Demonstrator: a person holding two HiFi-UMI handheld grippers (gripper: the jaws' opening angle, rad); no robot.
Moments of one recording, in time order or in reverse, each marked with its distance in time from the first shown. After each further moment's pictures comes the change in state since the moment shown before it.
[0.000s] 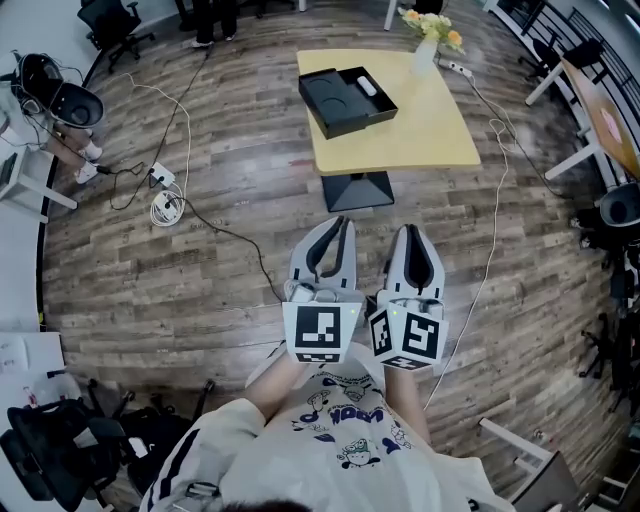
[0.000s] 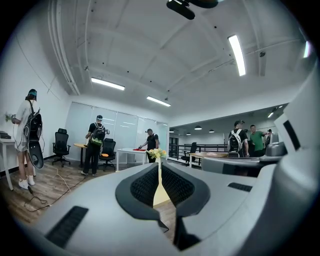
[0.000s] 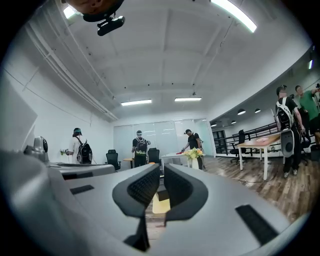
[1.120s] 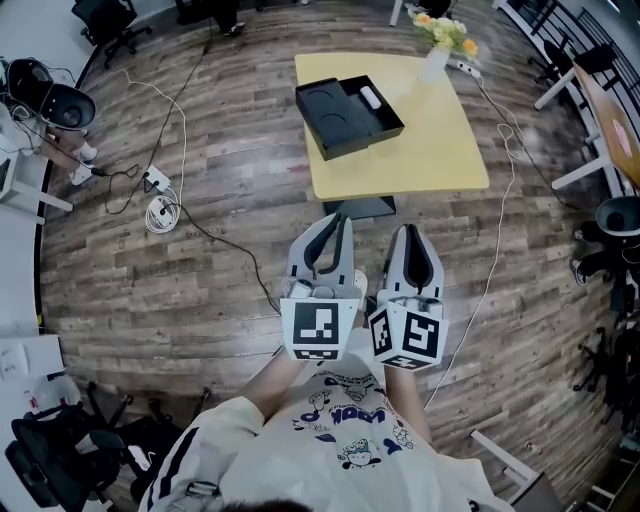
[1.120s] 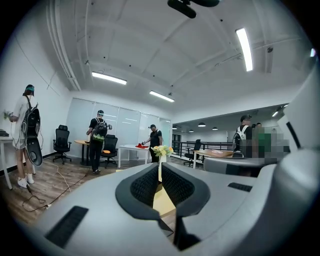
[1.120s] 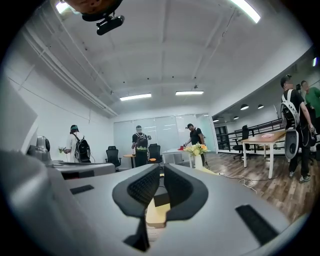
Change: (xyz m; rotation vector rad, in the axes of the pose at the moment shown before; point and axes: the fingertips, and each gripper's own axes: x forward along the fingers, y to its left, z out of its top) left arm 0.104 0.036 -0.012 -0.010 0.044 0.030; right arm 0.106 -0.025 -0.015 0.008 0.053 0.021
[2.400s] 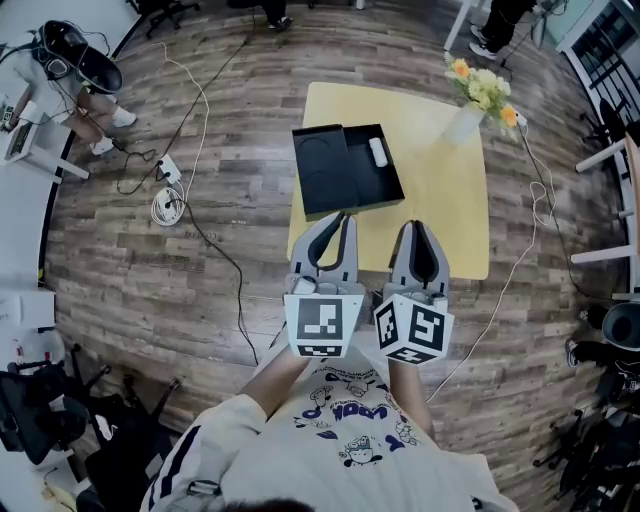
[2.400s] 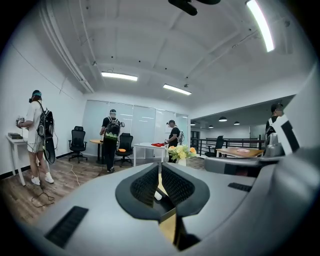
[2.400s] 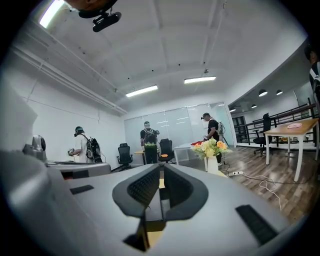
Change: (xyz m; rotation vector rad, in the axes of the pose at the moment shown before) left arm 0.216 0.019 0.015 -0.017 0.032 0.227; right arm 0.225 -0.096 0.017 0.011 0.069 0.201
